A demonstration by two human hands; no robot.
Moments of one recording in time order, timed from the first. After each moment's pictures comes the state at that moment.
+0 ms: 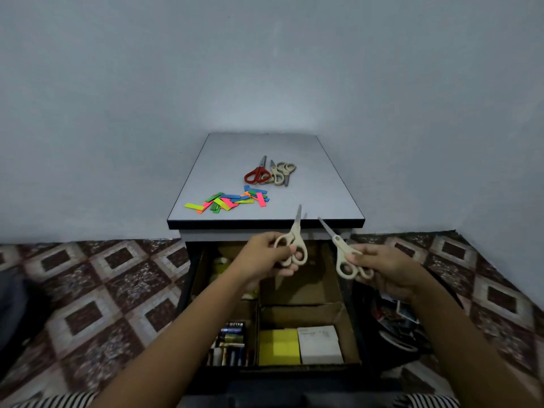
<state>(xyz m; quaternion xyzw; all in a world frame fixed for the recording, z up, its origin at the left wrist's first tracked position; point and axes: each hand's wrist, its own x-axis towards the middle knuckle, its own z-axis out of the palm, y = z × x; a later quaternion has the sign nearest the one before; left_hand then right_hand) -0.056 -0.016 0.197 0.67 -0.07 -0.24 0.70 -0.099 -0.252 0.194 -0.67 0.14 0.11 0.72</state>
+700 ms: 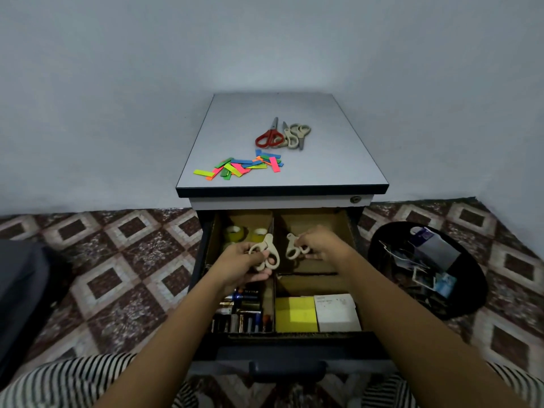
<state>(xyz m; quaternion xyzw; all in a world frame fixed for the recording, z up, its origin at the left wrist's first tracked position) -0.061 0.043 0.124 0.65 0.08 -0.28 0.70 -0.013 -0.146 0.099 -0.77 0.23 0.19 0.56</state>
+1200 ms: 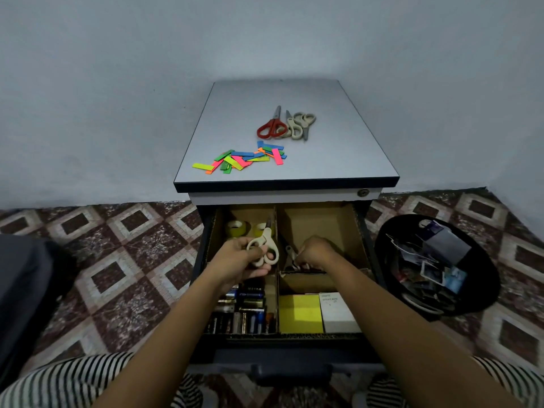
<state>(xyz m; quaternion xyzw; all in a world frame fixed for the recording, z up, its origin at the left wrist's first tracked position) -0.054 0.048 0.119 0.64 0.09 -0.27 0.71 -0.009 -0.139 0.059 -0.92 0.13 0.25 0.27</state>
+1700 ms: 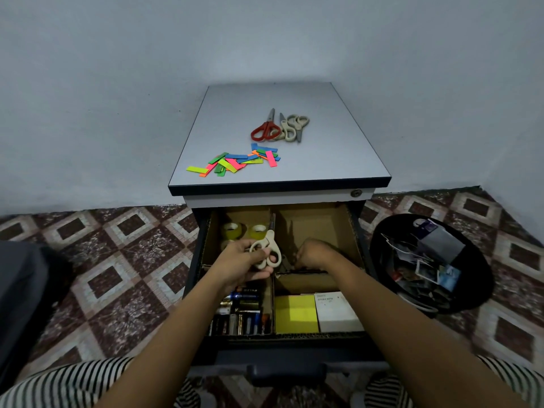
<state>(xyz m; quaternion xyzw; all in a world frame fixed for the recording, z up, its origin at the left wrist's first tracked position) -0.055 0.038 0.119 0.65 0.08 -0.28 0.70 -0.015 -0.144 0.070 -0.93 0.08 0.28 0.24</state>
